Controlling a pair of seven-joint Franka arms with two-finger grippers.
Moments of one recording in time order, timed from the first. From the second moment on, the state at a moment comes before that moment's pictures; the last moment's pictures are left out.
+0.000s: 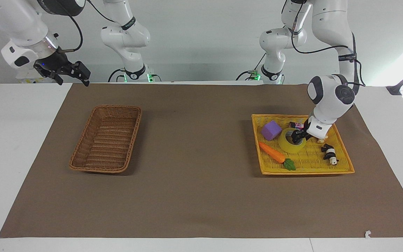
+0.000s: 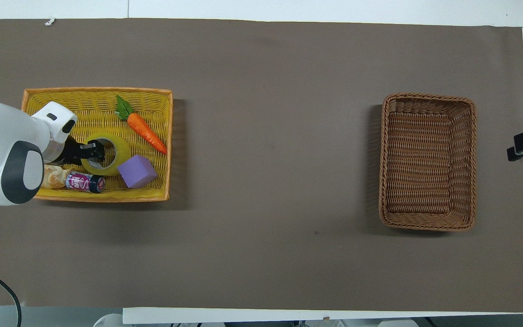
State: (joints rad) left arm 0.06 0.13 -0.13 -2.24 -0.02 2.30 -0.18; right arm -0.03 -0.04 -0.09 -1.58 0.00 1.36 -0.02
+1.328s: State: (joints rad) left arm 0.00 0.13 -0.14 -1.86 -0.02 1.98 -0.32; right arm -0.07 -0.04 -0.09 -1.58 0.33 1.36 -0.04
